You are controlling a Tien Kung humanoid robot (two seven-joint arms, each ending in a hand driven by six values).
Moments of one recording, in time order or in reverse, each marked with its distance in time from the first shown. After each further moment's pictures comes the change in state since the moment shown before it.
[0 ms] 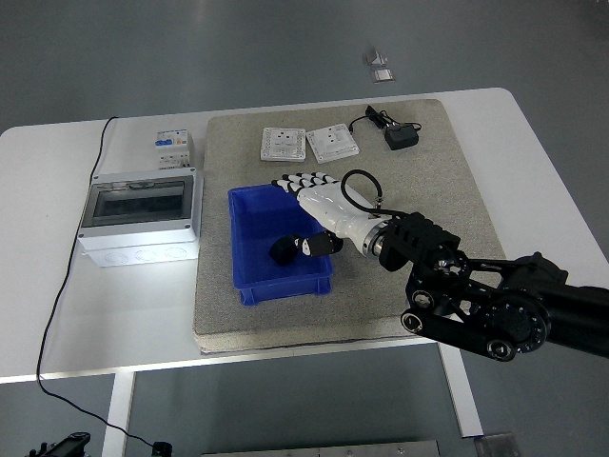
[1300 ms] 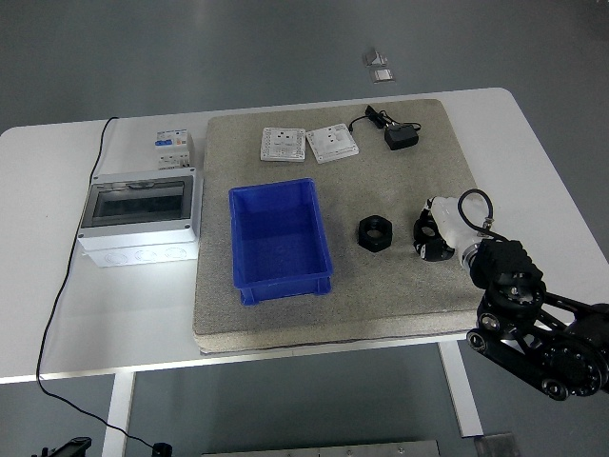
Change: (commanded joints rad) left arm 0.010 -0.005 0.021 0.003 -0.038 -0.001 -0.002; right arm -0.312 -0.109 0.374 -0.004 -0.406 0.117 -0.315
